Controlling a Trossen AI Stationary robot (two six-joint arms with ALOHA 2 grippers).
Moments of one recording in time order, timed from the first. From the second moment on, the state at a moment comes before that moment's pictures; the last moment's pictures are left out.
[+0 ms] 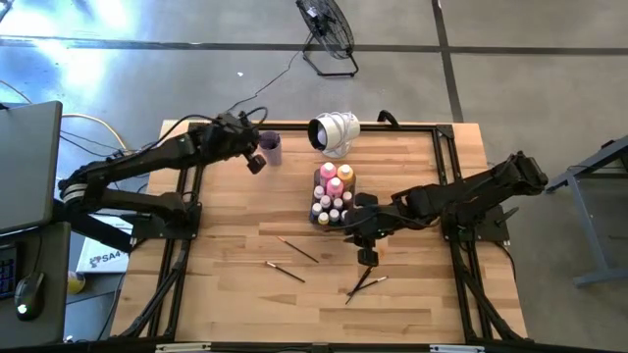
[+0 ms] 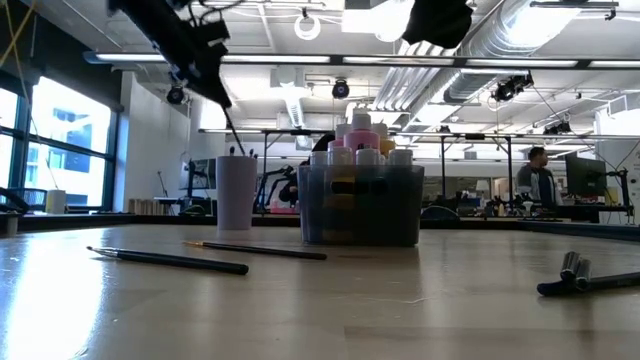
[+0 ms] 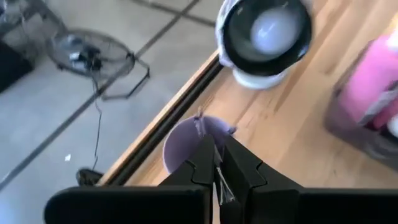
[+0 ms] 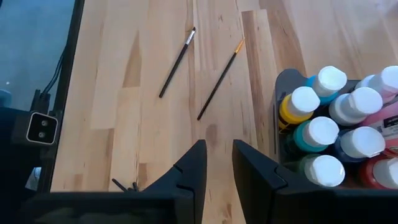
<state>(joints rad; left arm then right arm) 0.47 1.04 0.92 -0.45 -0.32 0.05 0.28 1.47 1.24 -0.62 0.08 0.34</state>
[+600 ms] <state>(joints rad) 0.56 1.17 0.92 -0.43 -0.24 0.02 0.29 1.47 1.24 -0.62 0.10 0.34</state>
